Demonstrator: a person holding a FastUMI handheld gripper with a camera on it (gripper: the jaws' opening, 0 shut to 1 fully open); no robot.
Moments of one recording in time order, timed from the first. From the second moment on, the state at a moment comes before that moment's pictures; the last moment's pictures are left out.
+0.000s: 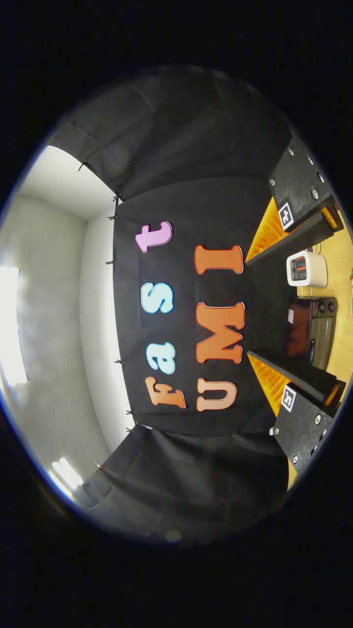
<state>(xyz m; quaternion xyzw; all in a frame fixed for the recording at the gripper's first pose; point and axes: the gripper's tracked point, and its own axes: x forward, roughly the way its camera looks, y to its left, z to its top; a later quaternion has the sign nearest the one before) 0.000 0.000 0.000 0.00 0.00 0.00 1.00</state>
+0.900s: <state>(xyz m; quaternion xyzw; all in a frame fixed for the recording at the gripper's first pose) 0.008 0.034 -0.011 0.01 0.00 0.03 1.00</state>
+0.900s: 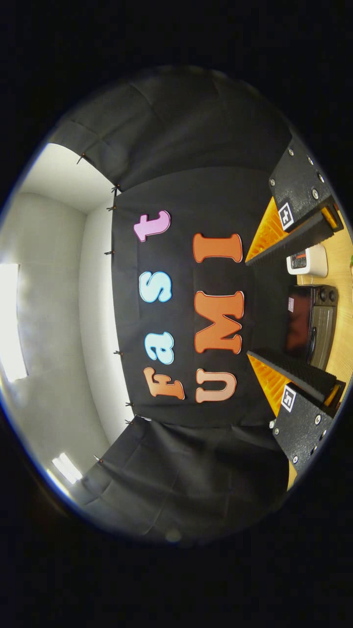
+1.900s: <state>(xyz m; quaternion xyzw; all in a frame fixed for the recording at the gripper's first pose) 0.069 0.133 -0.173 0.07 0.13 0.09 0.98</state>
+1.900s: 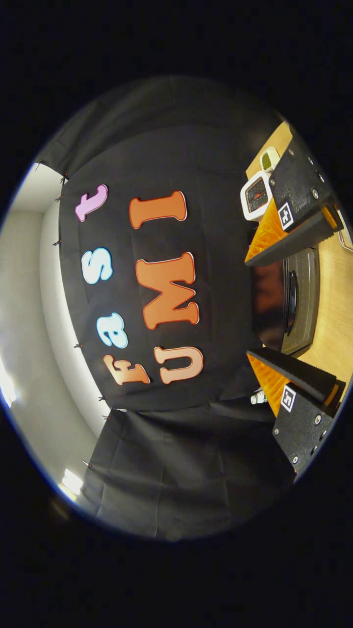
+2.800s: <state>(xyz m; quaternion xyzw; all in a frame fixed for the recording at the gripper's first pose) 0.138 0.150 -0.336 0.01 0.25 0.01 0.97</state>
